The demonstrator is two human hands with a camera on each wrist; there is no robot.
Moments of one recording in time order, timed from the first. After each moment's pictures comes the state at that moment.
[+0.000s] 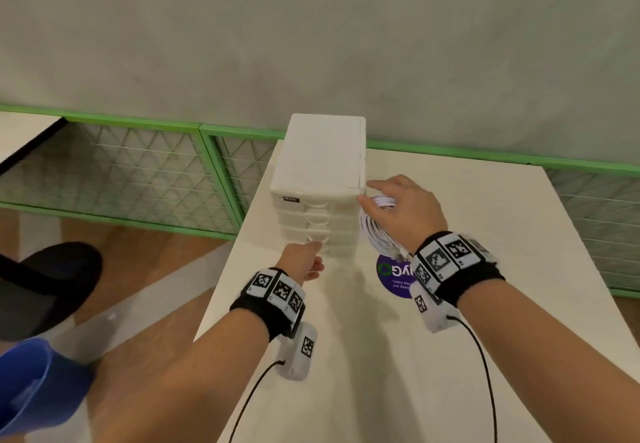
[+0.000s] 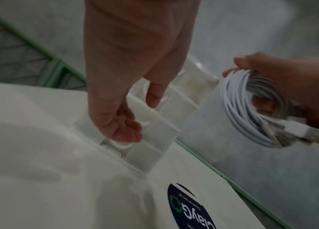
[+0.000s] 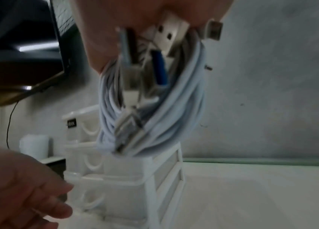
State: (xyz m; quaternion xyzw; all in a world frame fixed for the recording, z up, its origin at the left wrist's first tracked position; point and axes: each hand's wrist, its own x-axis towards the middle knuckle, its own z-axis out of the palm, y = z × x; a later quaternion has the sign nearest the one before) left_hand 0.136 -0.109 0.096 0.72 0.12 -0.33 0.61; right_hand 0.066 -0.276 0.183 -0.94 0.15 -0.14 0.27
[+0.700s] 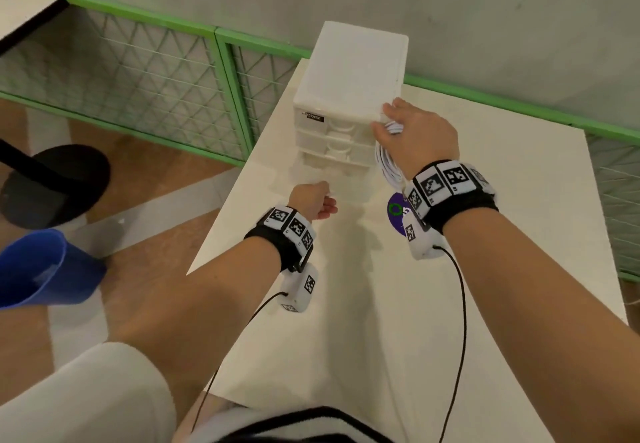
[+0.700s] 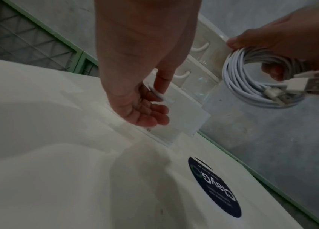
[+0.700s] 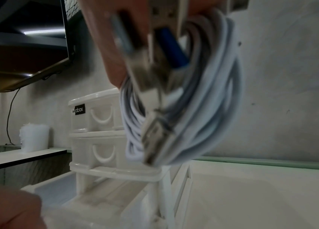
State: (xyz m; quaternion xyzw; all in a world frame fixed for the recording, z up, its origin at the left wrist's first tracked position) left_hand 0.120 -0.101 0.073 0.68 0.18 -0.33 0.63; right_hand 0.090 -0.256 0.178 -0.97 0.14 -0.08 0.15
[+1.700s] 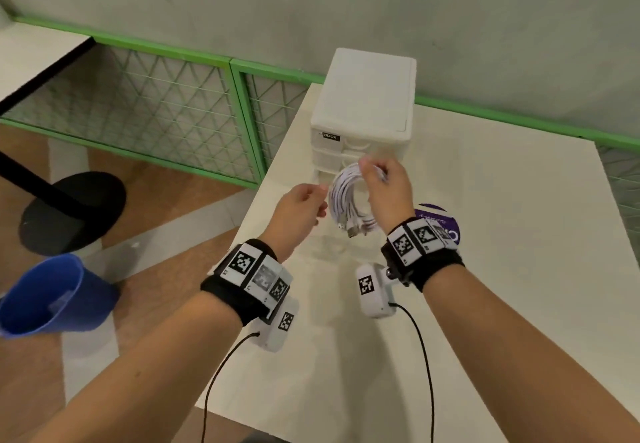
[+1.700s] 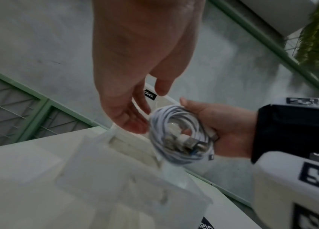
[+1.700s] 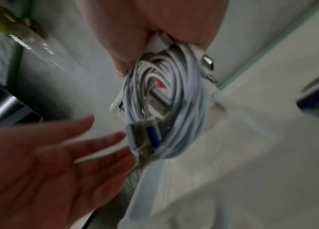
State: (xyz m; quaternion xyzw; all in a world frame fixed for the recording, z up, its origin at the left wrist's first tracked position) left_hand 0.098 -0.036 0.125 0.77 0.00 -0.22 0.60; right_hand 0.078 -0.189 0.124 -0.81 0.22 -0.15 0.53
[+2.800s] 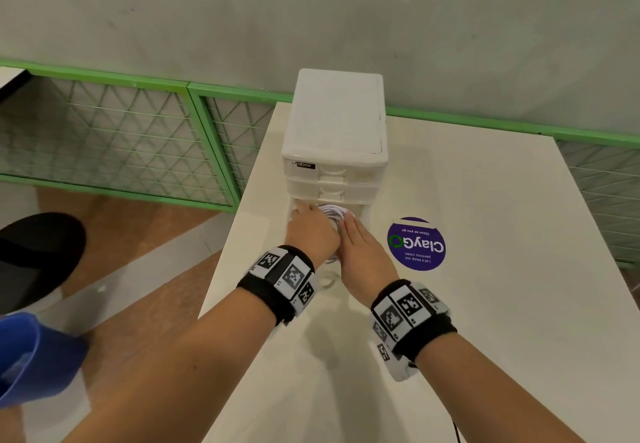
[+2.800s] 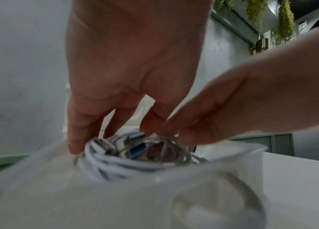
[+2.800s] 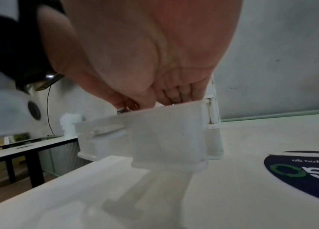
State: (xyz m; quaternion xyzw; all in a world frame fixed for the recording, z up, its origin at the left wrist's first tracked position) left_hand 0.135 -0.102 0.094 0.96 -0.18 -0.16 0.13; right_hand 0.050 -0.178 0.082 -0.98 0.08 0.10 0.14
